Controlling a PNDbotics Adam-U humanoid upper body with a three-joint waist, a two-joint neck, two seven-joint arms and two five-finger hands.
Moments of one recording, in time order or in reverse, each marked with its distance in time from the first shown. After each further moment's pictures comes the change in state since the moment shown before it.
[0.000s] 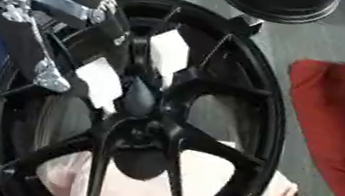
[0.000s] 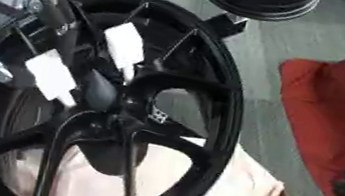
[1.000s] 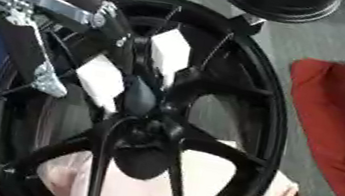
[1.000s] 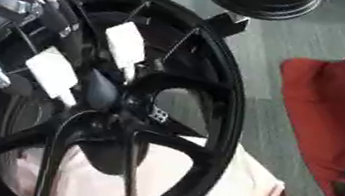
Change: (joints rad) left arm 0.007 -0.001 -0.006 0.013 -0.026 -0.004 -0.001; right arm -0.001 0.007 0.000 0.000 0.001 0.002 0.000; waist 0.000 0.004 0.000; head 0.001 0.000
